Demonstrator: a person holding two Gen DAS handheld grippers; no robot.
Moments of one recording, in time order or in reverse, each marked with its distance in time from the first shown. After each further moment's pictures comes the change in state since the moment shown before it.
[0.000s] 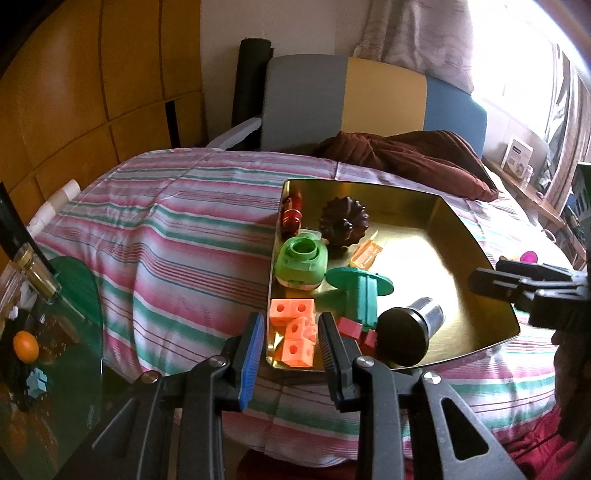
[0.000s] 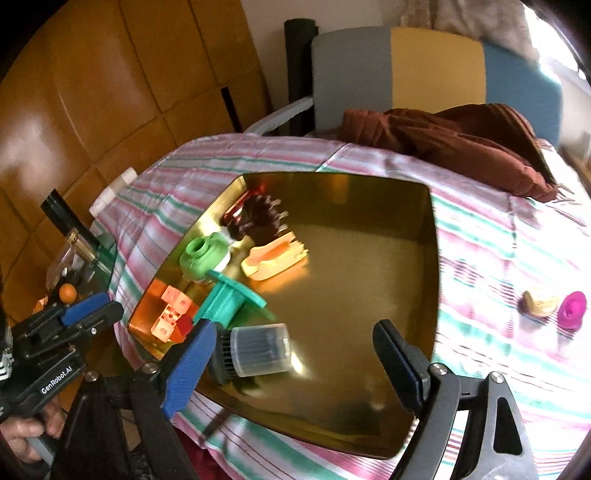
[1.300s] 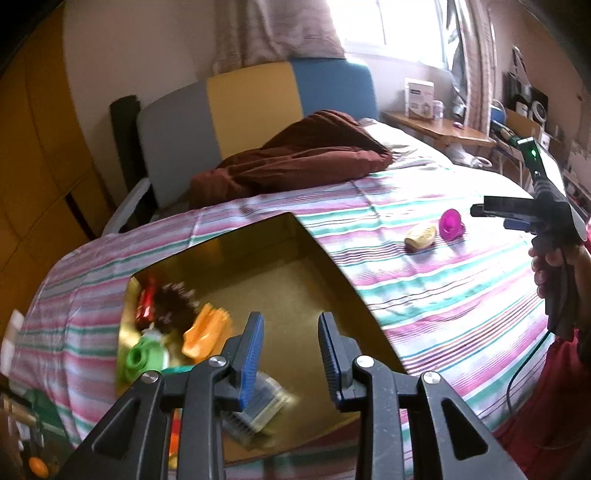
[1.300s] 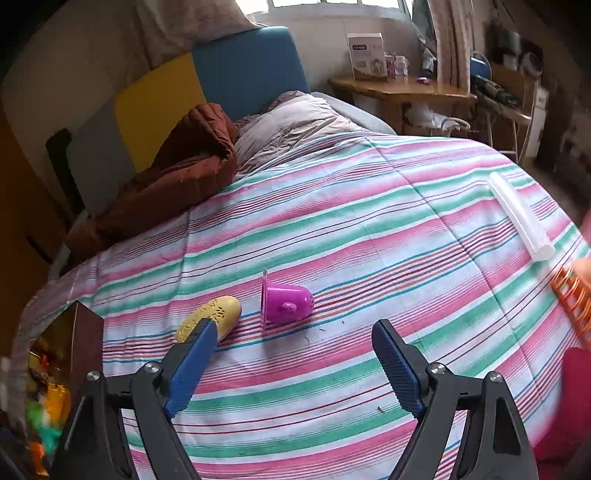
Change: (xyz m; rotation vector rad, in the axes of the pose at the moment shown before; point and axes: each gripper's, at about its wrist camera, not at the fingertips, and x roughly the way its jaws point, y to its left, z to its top) left arm 0.009 -0.189 0.045 0.411 -0.044 -0.154; right arm -0.083 -0.299 -0.044 0.641 -0.147 -0.495
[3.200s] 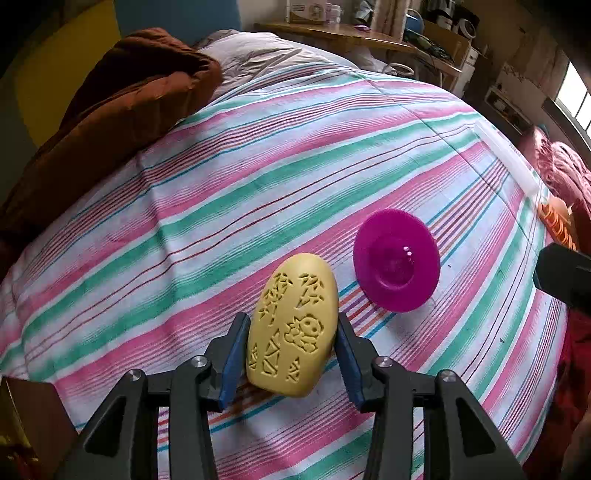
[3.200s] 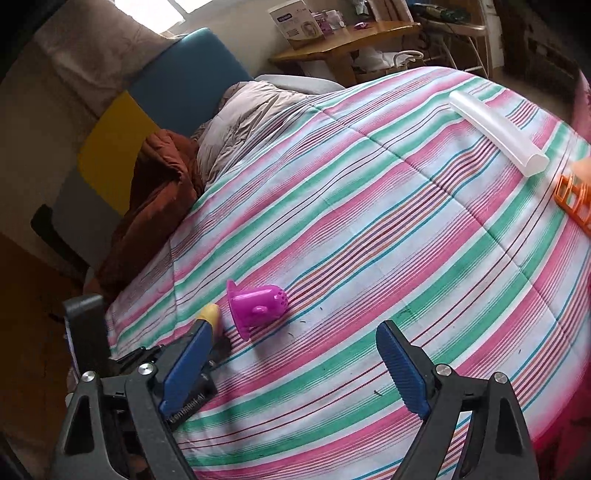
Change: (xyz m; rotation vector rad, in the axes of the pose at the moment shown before) left arm 0.233 -0.182 0.111 0.252 0.332 -0.368; right arm 0.010 -0.050 0.001 0.315 0.082 0.072
